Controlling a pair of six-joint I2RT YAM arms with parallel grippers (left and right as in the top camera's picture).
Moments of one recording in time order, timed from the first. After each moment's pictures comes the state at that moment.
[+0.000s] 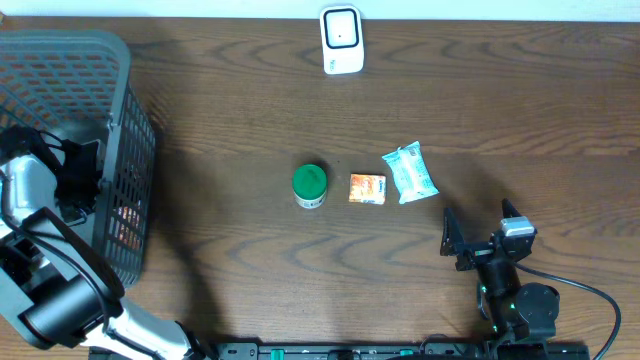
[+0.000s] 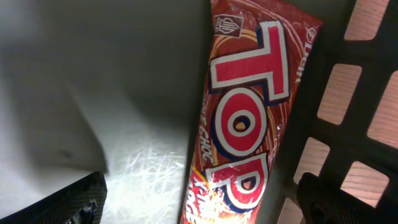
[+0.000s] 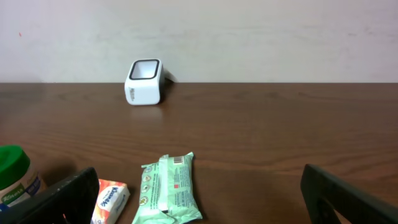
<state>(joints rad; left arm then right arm) 0.65 1.86 1.27 -0.93 0.28 0.43 0.05 0.01 0.01 -0.06 -0.12 0.08</state>
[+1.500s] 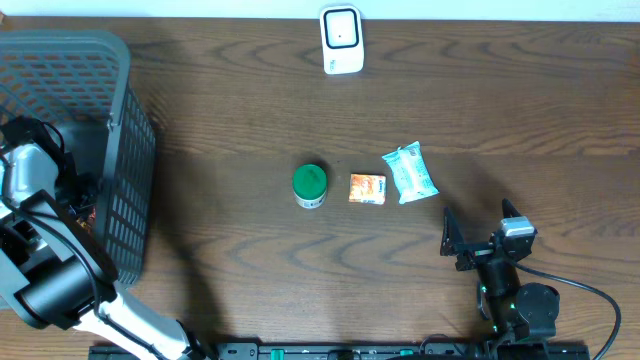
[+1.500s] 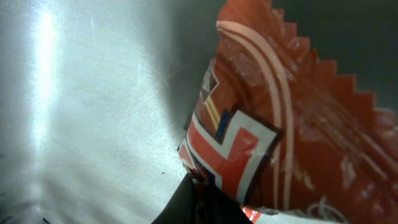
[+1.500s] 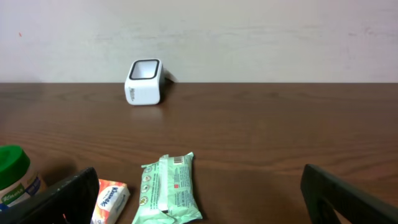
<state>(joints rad) 0.63 1.95 1.35 -0.90 -0.21 0.16 0.05 0.01 0.01 -0.06 -0.12 0.08</state>
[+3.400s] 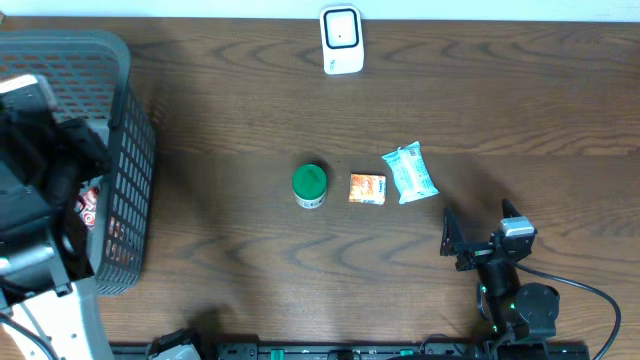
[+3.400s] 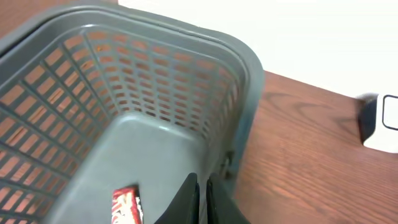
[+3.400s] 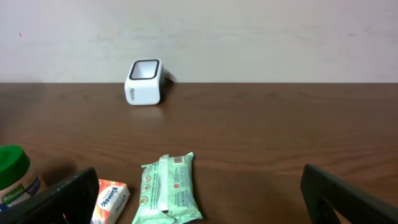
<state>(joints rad) 0.38 1.07 1.35 -0.83 0.07 -0.04 0.05 0.01 0.01 -0.06 -0.12 0.08</state>
